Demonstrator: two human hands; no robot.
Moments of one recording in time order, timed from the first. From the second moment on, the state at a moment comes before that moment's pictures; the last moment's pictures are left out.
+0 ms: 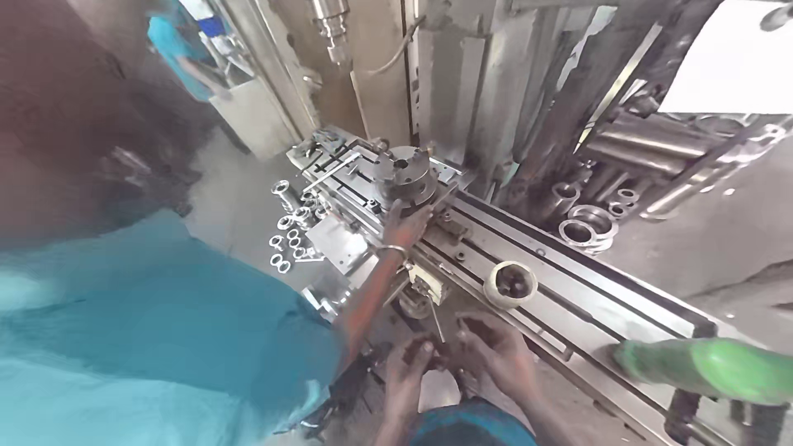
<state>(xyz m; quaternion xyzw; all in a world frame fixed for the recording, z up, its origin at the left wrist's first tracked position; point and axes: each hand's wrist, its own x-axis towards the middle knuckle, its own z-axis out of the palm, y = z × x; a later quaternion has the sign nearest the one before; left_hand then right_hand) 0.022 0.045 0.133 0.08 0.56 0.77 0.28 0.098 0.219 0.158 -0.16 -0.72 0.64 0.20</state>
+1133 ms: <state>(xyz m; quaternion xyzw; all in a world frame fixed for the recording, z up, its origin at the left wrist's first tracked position) 0.056 -0.085 0.065 -0.01 0.39 0.74 0.54 0.131 0.096 0.156 0.11 -0.90 0.43 0.01</state>
